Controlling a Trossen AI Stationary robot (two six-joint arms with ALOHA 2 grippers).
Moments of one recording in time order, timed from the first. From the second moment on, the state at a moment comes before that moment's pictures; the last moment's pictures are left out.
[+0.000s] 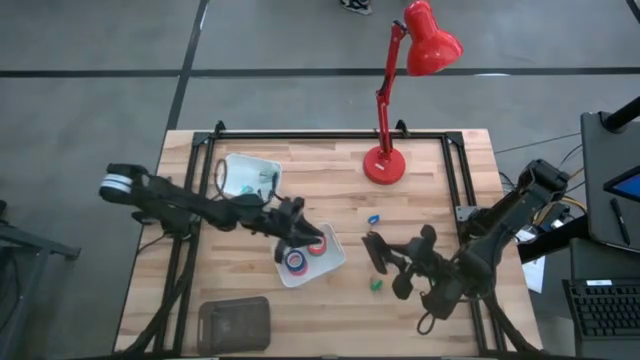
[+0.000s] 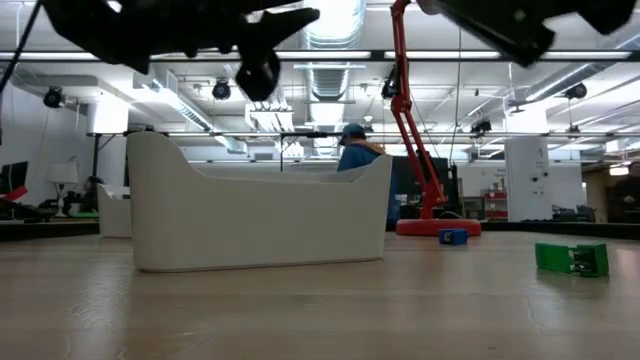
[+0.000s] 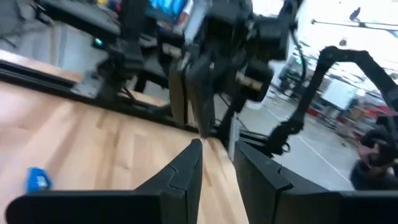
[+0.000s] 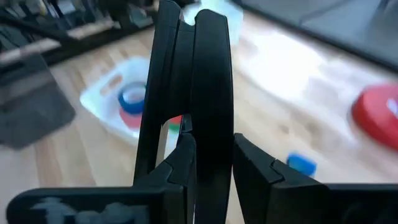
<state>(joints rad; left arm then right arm) -0.12 1.42 0.62 0.85 0.16 -0.42 0.80 1.40 1.04 -0.77 1.02 1.24</state>
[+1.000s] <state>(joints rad) -0.21 1.80 0.97 0.82 0.18 -0.37 0.78 1.44 1.01 -0.27 1.13 0.82</state>
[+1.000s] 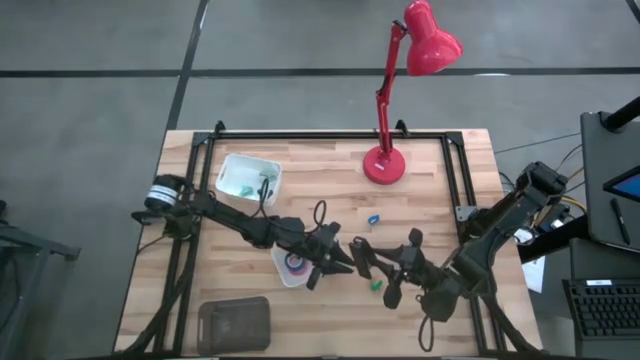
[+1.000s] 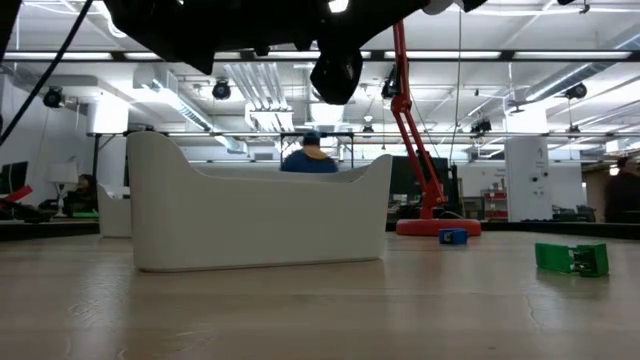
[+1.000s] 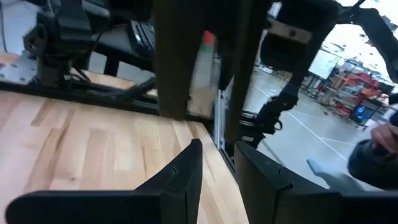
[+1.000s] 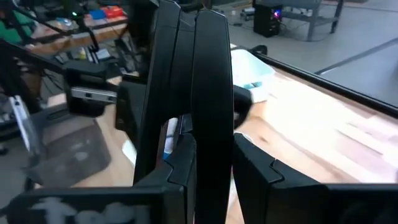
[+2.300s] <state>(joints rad) -0.24 1.79 0.97 0.85 0.15 -0.34 0.71 1.51 1.01 -0.21 1.05 0.80</state>
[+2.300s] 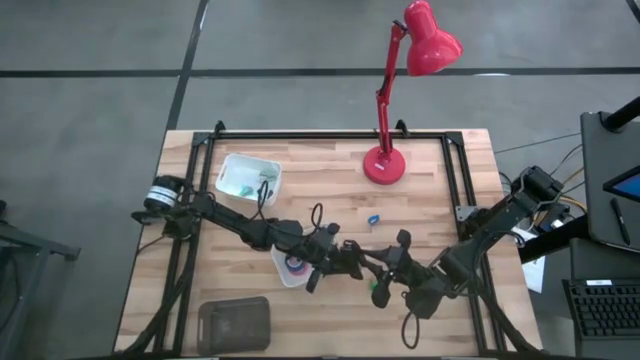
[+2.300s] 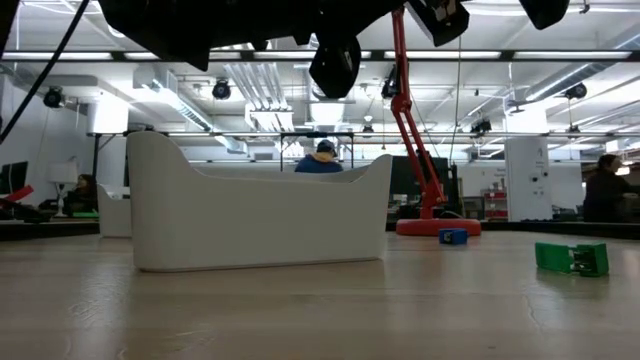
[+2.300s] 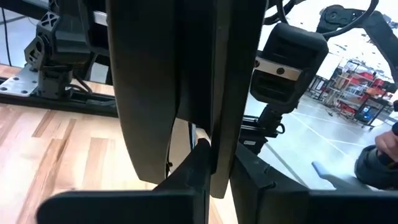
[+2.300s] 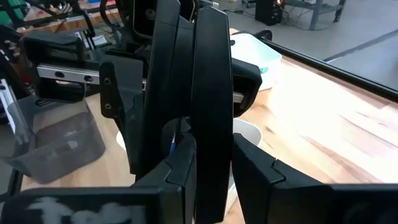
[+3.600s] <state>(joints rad) -0.61 1.34 0.93 -0.10 0.09 -0.62 0.76 1.48 1.00 -0.23 1.13 0.56</state>
